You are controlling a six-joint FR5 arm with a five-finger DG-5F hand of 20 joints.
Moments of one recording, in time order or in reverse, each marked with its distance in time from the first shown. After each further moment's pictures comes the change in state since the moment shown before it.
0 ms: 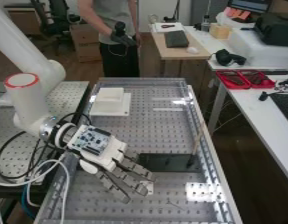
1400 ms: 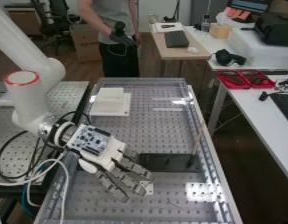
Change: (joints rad) arm 0.003 0.013 0.005 -0.053 -0.002 0.028
